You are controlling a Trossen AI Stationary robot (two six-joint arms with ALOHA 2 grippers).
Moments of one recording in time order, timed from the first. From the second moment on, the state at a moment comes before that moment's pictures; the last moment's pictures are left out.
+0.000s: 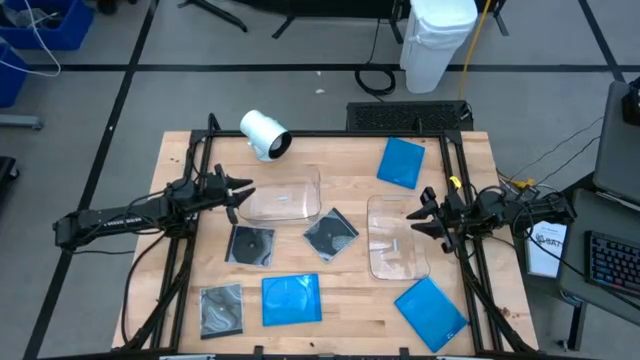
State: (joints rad) left arm 0.29 0.30 0.01 0.24 -0.05 -0.03; right arm 0.14 0.01 0.02 0.17 -0.03 0.26
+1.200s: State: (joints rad) left arm 0.29 0.30 0.01 0.24 -0.05 -0.03; right arm -0.69 1.08 0.80 -0.77 0.21 0.15
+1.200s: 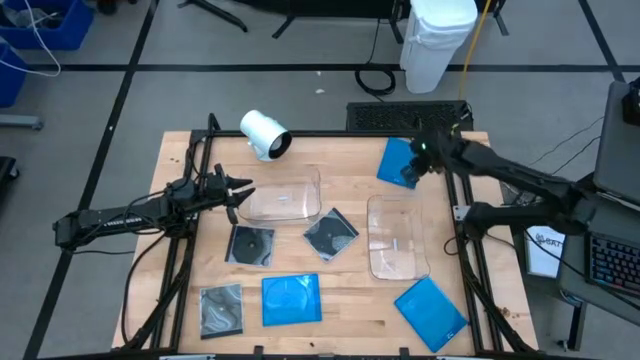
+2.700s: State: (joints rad) left arm 0.29 0.30 0.01 0.24 -0.05 -0.08; right arm -0.89 1.60 0.80 -0.50 -0.26 0.06
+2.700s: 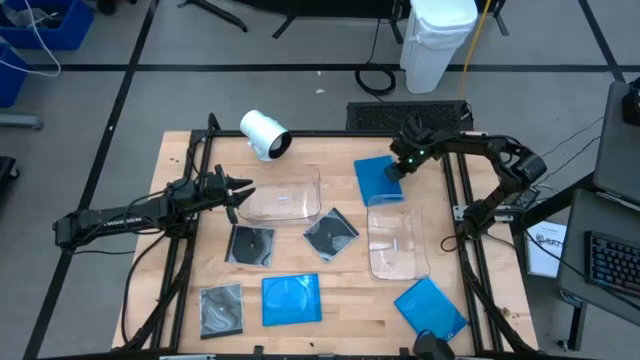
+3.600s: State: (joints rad) left arm 0.29 0.30 0.01 0.24 -0.05 -0.08; right arm -0.85 1.59 0.80 -0.35 -0.18 -0.10
